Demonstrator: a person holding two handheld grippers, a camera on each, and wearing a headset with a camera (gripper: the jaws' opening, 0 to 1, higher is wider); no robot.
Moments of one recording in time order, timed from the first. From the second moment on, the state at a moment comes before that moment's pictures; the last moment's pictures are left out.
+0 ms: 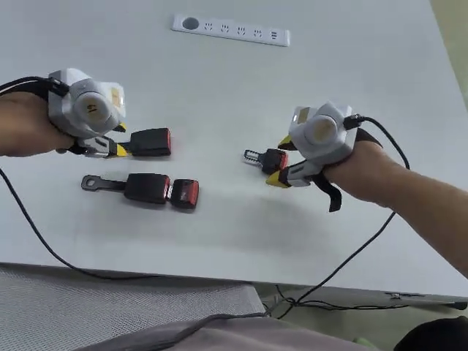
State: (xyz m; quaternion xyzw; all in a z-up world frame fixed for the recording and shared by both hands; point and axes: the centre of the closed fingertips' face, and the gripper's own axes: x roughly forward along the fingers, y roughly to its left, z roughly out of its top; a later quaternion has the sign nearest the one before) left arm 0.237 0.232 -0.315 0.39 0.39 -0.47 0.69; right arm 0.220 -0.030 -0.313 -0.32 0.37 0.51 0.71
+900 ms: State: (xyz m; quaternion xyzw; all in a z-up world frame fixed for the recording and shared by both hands) left arm 0.141 0.301 -0.302 0.34 0.46 -0.38 0.73; right arm 0.168 -0.054 -0.293 -0.28 0.37 0.48 0.75
